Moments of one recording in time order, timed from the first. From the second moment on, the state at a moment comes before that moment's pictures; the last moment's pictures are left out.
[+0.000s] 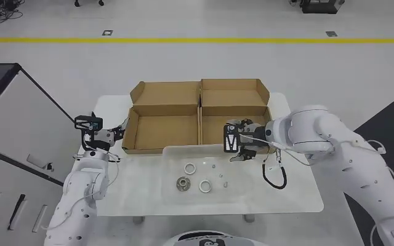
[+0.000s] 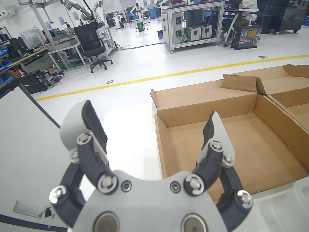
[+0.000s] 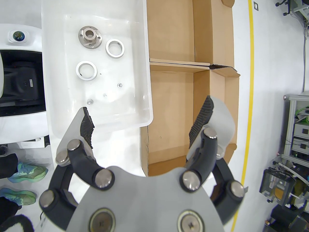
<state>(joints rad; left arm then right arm) 1.73 -1.15 -1.60 -1.80 1.33 0.00 0.00 -0.98 -0.77 0.94 -2.04 -0.68 -0.75 1.07</state>
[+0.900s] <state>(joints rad) 1.73 -1.15 -1.60 -1.80 1.33 0.00 0.00 -0.77 -0.82 0.65 -2.04 -0.54 -0.38 1.44</state>
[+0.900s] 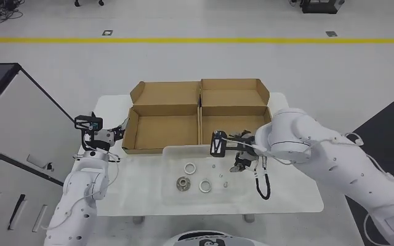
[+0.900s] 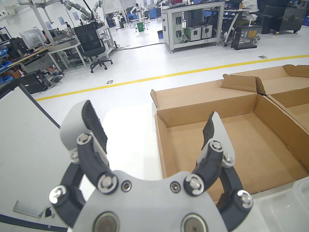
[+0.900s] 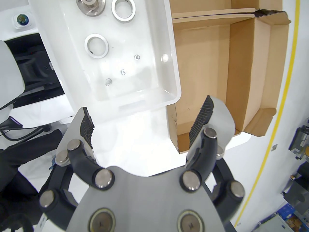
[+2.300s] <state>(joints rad) 1.73 -1.15 -1.60 -1.80 1.33 0.00 0.00 -0.53 -0.87 0.17 -1.89 -0.50 -0.50 1.32</state>
